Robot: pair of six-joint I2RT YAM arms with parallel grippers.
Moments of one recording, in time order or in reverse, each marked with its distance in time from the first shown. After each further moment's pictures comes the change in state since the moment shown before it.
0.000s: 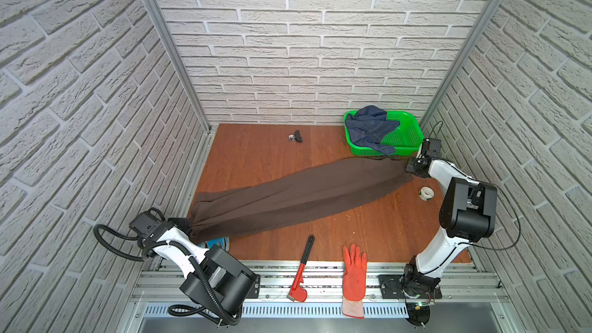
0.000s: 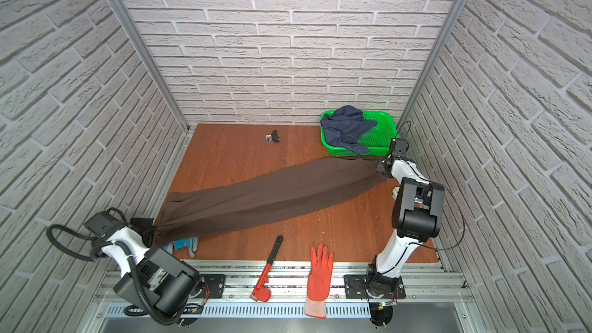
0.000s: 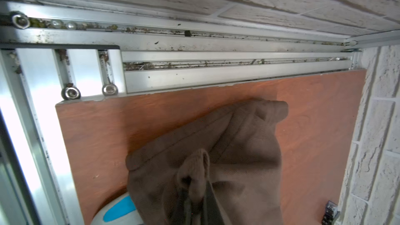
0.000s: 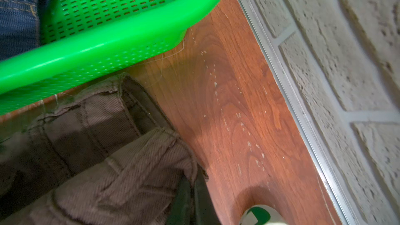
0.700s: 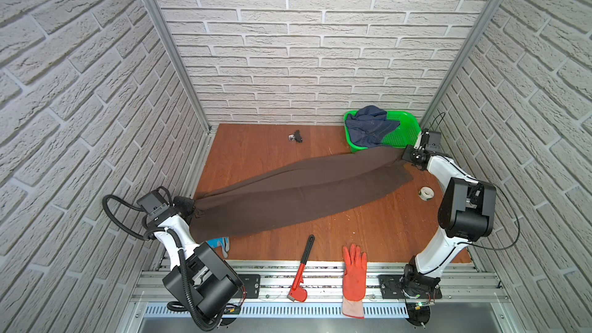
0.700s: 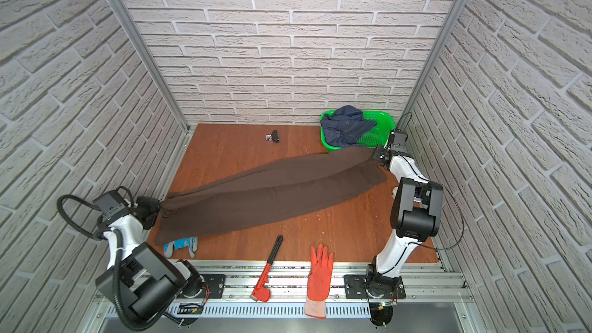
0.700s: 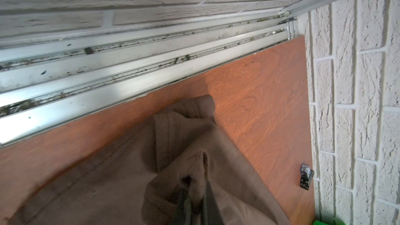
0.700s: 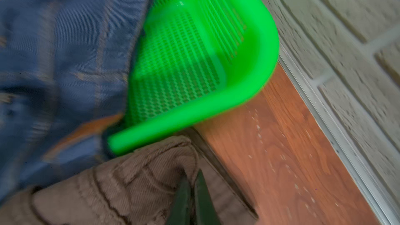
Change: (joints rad) left arm -0.187 0.074 0.072 0.167 0.086 -0.035; right arm 0.027 0.001 0.048 0.098 -0.121 0.105
